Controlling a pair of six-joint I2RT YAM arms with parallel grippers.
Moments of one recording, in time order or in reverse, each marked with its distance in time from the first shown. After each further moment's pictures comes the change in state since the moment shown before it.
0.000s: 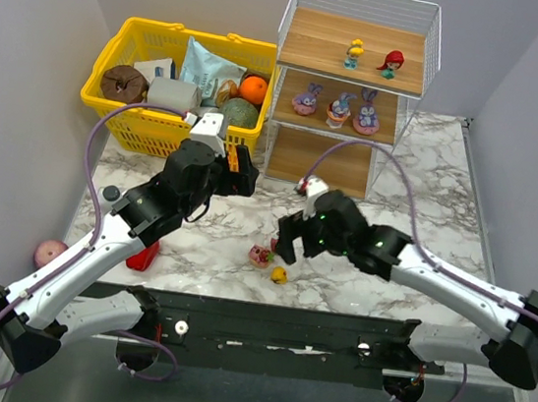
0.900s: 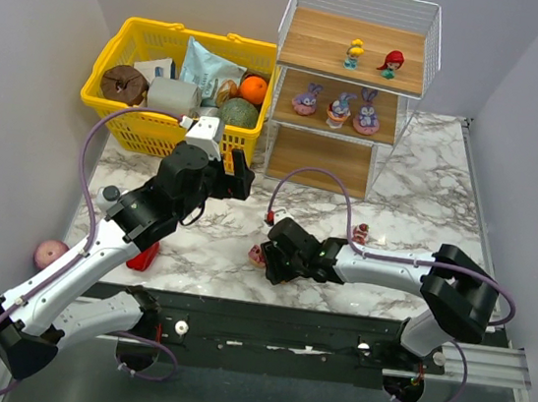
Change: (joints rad) left arm 0.013 -0.043 -0.034 -0.001 0.013 0.028; right arm 0.174 0.429 -0.121 0.200 0.091 0.161
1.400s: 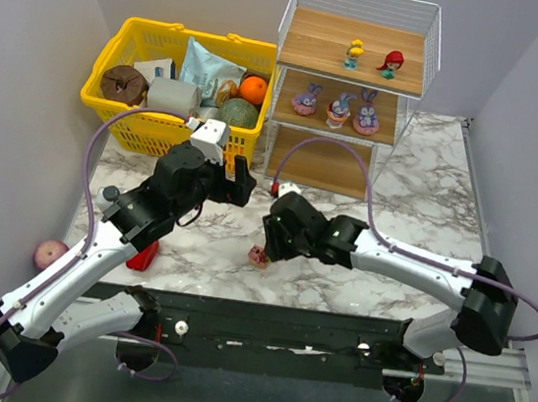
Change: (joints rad) left arm 0.019 -0.007 -0.002 -0.010 0.095 0.070; right arm -0.004 -0.093 0.204 -0.264 0.067 0.030
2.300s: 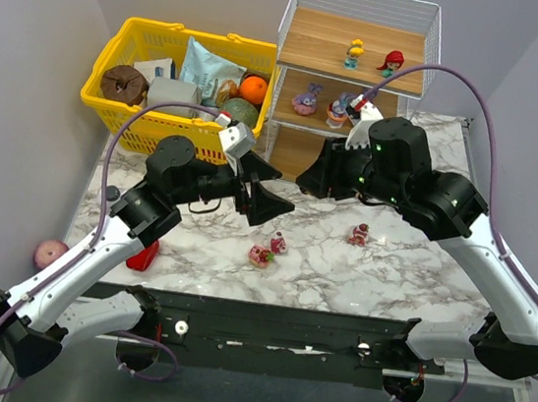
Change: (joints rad) left arm 0.006 0.027 0.002 0.363 0.766 0.074; right arm -0.219 -0.185 0.659 -0.393 -0.143 -0.034
